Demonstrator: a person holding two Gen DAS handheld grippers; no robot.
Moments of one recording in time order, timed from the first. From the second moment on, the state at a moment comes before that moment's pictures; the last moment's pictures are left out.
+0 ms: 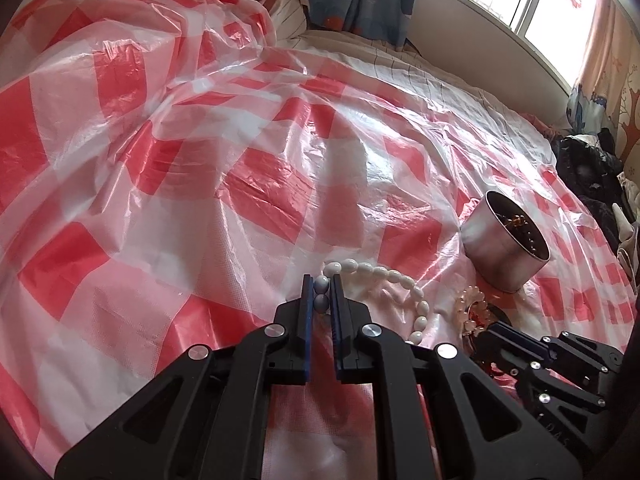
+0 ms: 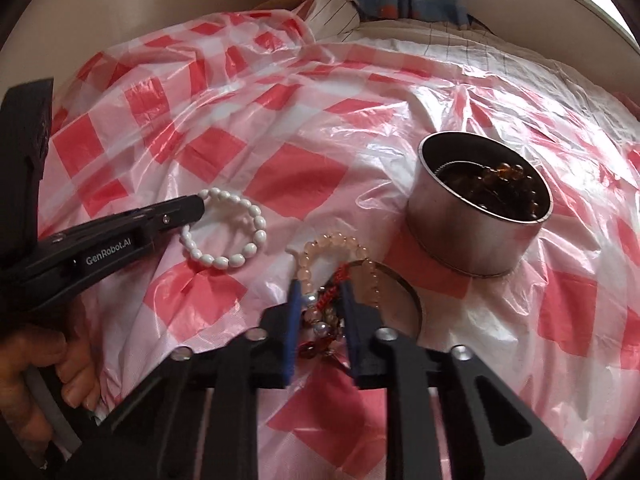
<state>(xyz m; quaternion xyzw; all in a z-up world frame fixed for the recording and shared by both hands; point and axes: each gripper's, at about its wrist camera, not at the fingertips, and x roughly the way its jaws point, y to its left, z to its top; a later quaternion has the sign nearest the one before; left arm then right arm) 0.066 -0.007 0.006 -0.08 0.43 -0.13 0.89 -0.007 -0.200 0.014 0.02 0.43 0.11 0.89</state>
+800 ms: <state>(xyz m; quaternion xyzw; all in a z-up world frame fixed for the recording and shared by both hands) 0.060 -0.016 0.001 -0.06 0.44 -0.14 0.89 -0.089 -0.287 0.030 0.09 0.40 0.02 0.91</state>
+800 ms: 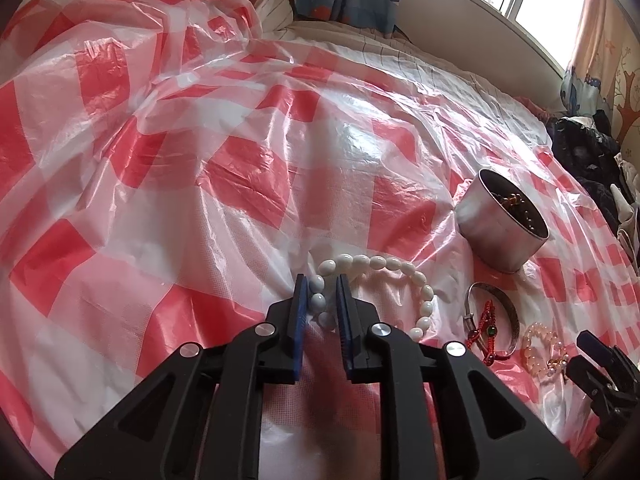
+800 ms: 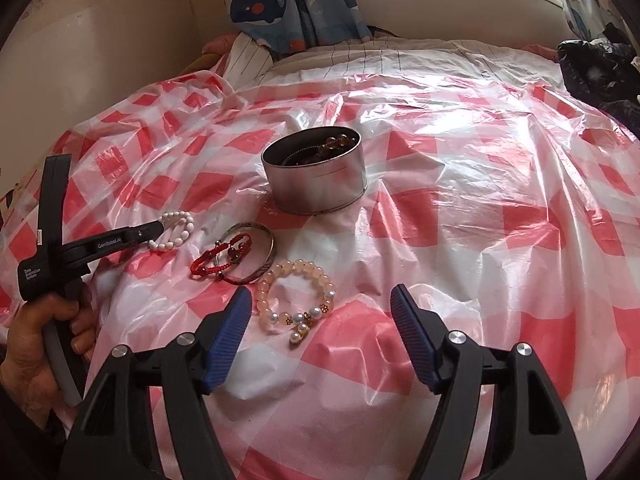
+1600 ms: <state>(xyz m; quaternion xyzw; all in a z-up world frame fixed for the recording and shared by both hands) 0.047 -0.050 0.002 0.00 0.43 -0.21 0.88 -0.094 -0.299 0.031 0.10 0.38 -0.01 0.92</state>
